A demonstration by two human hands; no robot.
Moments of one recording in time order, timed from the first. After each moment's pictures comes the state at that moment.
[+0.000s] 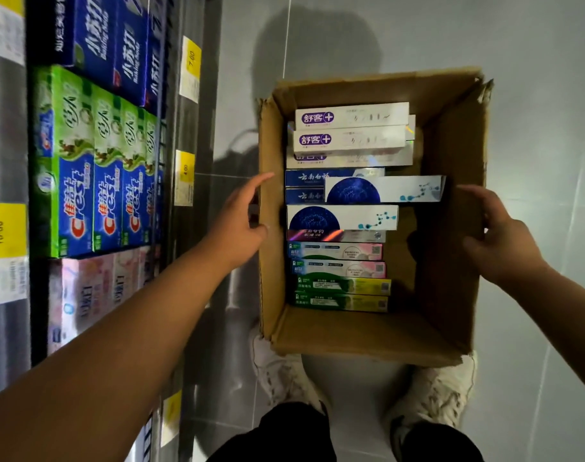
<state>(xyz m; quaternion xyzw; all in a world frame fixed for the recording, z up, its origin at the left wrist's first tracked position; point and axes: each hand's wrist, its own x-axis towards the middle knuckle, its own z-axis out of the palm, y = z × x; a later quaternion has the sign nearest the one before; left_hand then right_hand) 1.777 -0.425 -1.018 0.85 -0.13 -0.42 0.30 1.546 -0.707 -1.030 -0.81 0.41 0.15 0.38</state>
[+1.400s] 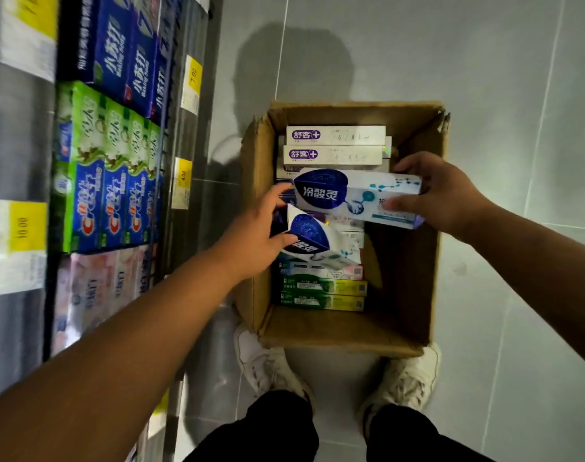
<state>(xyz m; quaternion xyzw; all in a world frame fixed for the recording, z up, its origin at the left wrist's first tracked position) 1.757 -0.454 -0.968 0.83 -0.24 -0.43 0.27 1.638 -0.714 -0.963 -0.74 0.39 0.16 0.52</state>
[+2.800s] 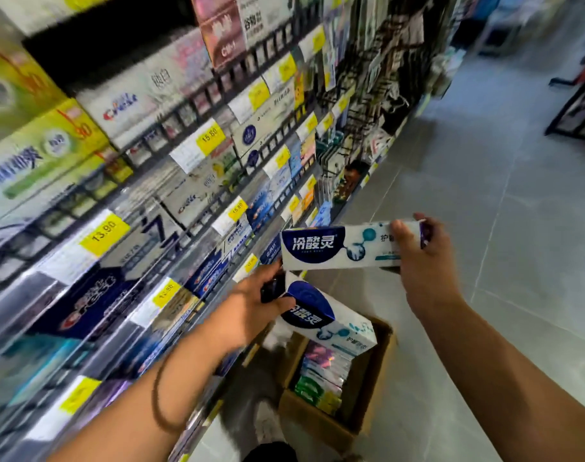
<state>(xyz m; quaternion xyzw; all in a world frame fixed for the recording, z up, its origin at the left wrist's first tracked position) 1.697 -0.388 -0.339 0.80 -0.07 -0.26 0.54 1.688 -0.641 -0.309 -0.64 0.27 -0.13 0.71</state>
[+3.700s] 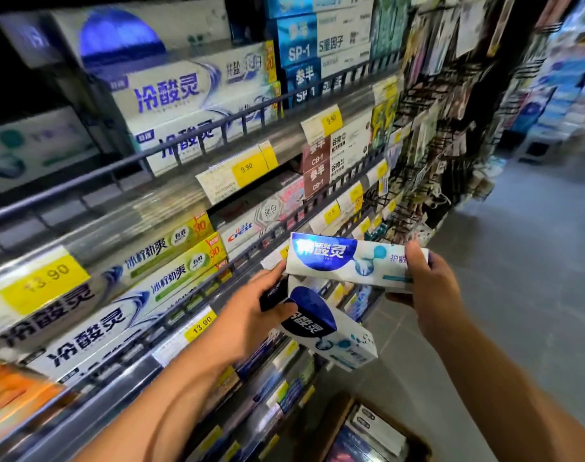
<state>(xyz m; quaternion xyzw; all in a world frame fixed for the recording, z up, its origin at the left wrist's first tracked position) 1.777 -0.317 -0.219 0.82 -0.12 -0.05 0.56 1.802 -0.582 -0.205 -0.66 0.19 -0.08 0.73</state>
